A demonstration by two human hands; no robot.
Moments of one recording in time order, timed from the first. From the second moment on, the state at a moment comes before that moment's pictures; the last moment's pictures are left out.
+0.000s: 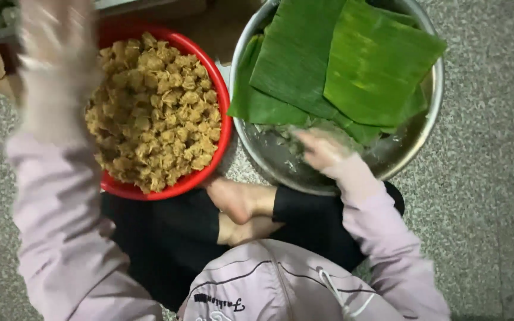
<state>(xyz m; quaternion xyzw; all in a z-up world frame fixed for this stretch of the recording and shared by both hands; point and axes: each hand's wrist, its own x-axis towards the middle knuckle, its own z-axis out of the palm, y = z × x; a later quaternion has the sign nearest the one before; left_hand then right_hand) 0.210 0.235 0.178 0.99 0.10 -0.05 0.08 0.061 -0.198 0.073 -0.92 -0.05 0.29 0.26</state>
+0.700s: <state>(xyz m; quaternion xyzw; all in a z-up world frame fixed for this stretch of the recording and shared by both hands) 0.026 0.088 0.081 0.81 -0.19 0.07 0.55 0.102 -0.193 -0.225 -0.81 -0.30 0.44 -0.26</state>
